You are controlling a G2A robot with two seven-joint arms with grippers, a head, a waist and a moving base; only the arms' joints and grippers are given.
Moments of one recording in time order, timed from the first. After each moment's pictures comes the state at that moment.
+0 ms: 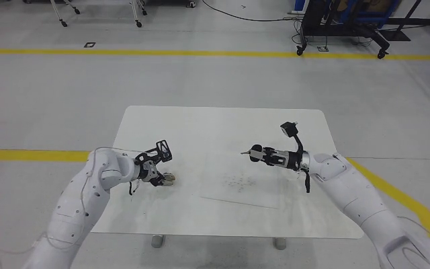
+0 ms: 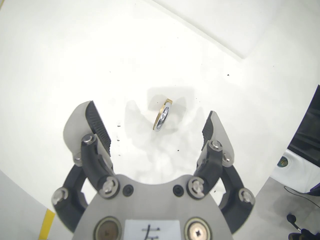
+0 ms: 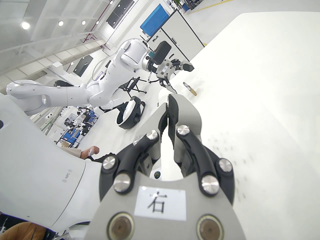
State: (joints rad) left arm 1.05 -1.00 -1.12 -1.35 1.03 -0.93 -0.80; right arm -0.93 -0.97 0.81 -1.02 0.36 -1.01 0.79
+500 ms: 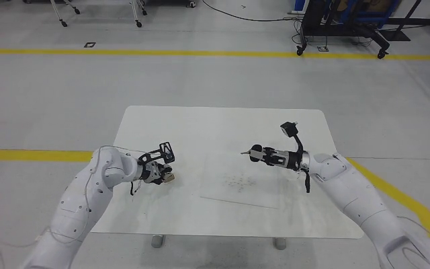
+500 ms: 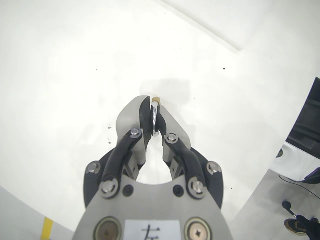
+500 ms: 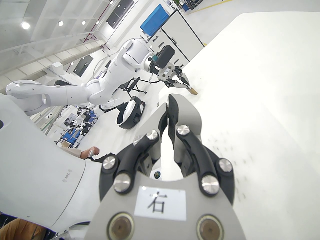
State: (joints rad) left arm 1.01 -1.00 -1.05 -1.30 0.98 -0.93 -0.83; right arm -0.93 -0.97 0.81 -1.02 0.36 -1.01 0.79
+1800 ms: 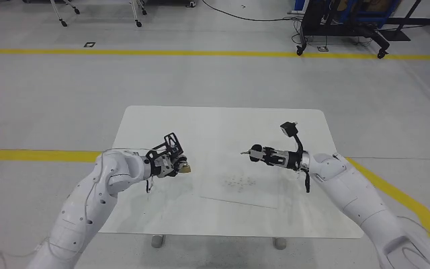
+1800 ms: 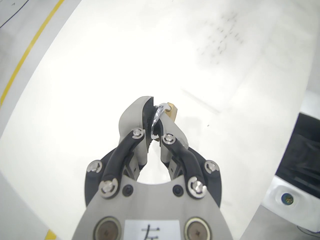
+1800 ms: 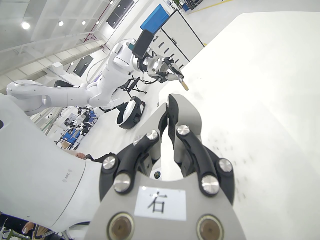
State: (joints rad) left arm 1.07 -0.99 -1.07 -1.45 0.93 -0.80 -0.56; right arm -0.94 -0.97 0.81 -1.03 0.36 -1.01 0.79
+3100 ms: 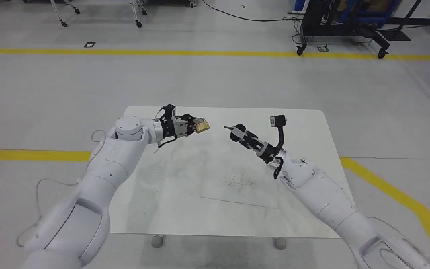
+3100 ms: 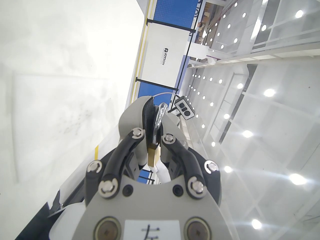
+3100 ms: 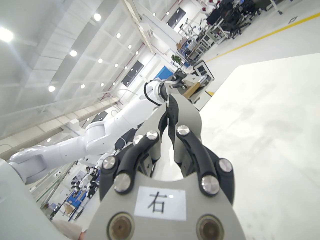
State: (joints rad) left arm 0.52 -1.31 -0.76 -0.56 -0.72 0.03 -1.06; right arm -0.95 -1.12 0.75 -1.08 0.28 -0.85 0.26
